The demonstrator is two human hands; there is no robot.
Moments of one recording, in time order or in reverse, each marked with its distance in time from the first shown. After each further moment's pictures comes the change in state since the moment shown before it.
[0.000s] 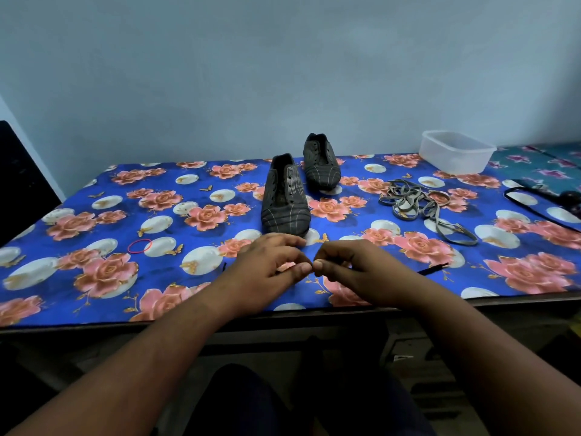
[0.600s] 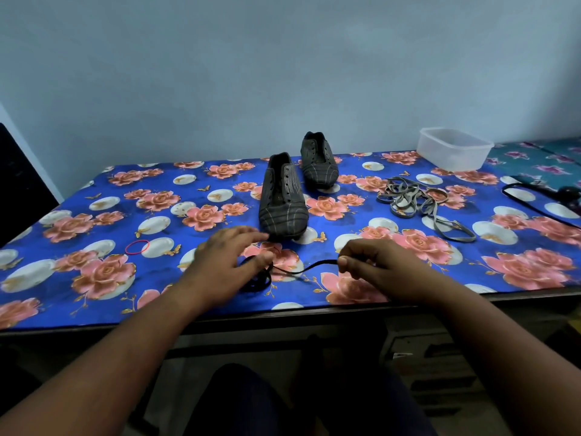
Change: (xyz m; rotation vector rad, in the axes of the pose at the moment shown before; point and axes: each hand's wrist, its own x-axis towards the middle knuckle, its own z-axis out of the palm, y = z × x) left_hand -0.018 -0.034 -0.024 0.118 0.107 -0.197; right_hand -0.020 0.021 -0.020 -0.015 0.038 0.119
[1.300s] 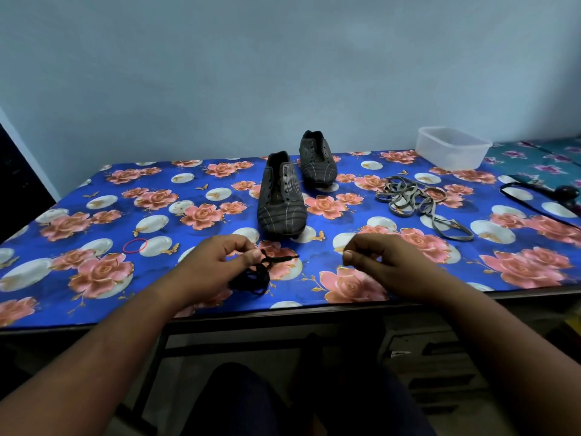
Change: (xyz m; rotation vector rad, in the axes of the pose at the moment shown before) left_hand -0.004 0.002 -0.013 -0.332 -0.104 -0.127; right_hand -0.002 0.007 -0.006 -0.051 0.079 -0.056
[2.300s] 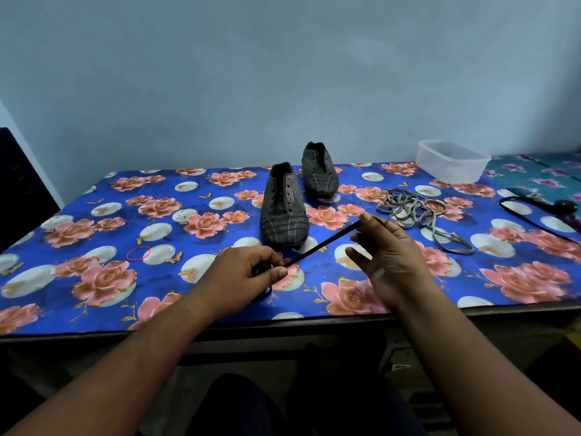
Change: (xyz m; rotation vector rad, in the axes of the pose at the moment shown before) left_hand 0.003 0.018 0.021 0.077 0.048 0.179; right_hand 0.025 -0.034 0.017 1.269 0.532 0.380
